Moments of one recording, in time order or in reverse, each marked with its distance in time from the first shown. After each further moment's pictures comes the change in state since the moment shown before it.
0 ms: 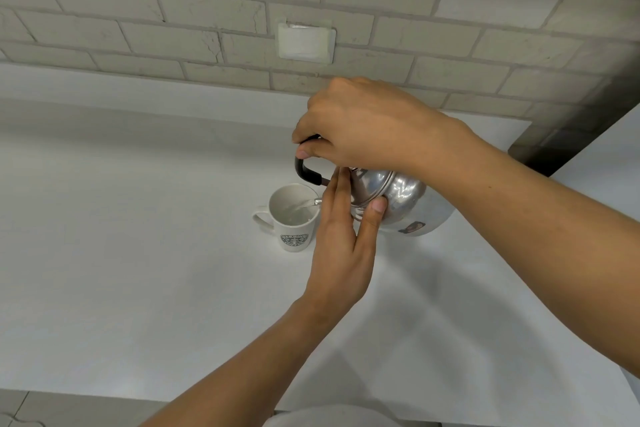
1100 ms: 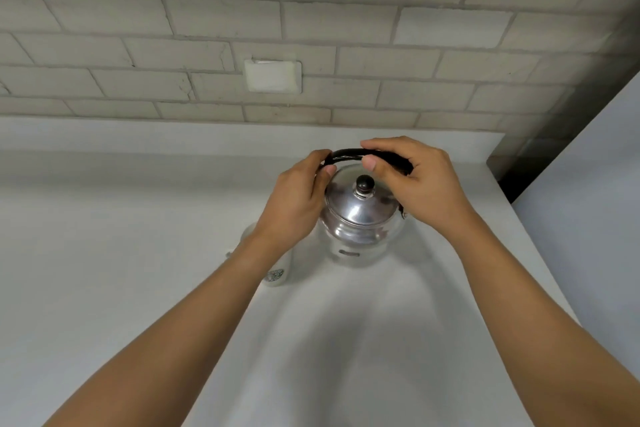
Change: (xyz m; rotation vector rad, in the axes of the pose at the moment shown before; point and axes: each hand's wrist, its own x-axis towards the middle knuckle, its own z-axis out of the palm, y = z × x) left_hand 0.113 0.011 -0.019 0.398 -0.161 0.201; right_hand -0.095 0.080 0.104 0.843 0.649 0.567
